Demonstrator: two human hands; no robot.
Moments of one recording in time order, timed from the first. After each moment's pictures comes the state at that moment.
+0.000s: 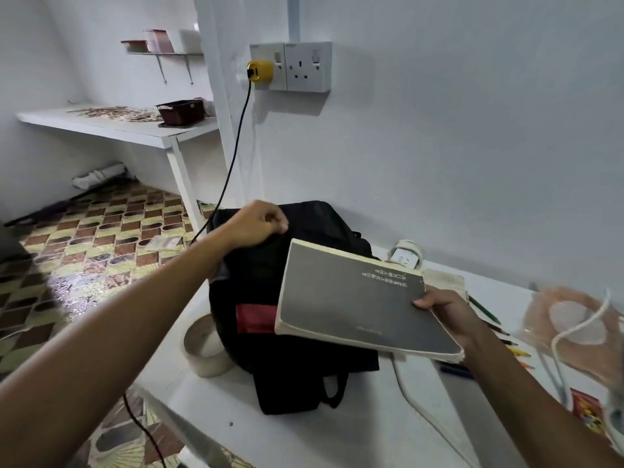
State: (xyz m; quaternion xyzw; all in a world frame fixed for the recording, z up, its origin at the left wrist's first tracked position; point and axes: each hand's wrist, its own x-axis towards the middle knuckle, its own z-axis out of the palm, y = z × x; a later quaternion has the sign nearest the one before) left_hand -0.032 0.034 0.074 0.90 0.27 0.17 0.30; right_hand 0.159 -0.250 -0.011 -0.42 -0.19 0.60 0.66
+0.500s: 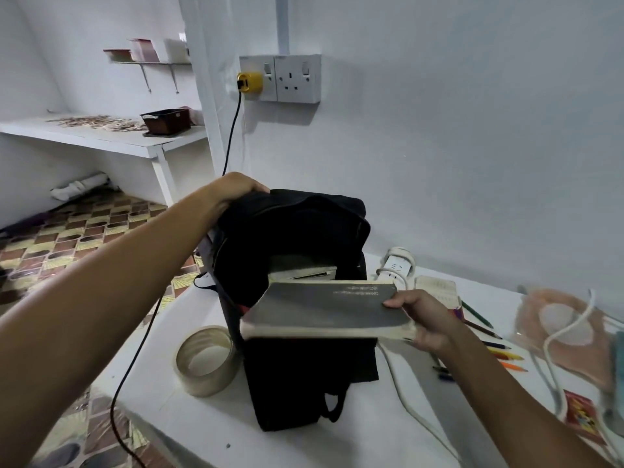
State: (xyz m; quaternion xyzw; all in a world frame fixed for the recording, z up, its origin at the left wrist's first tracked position) left_hand -0.017 0.055 0.139 0.72 0.42 0.18 0.52; right_hand 0.135 -0.224 0.004 -0.45 -0.13 0.61 0.64
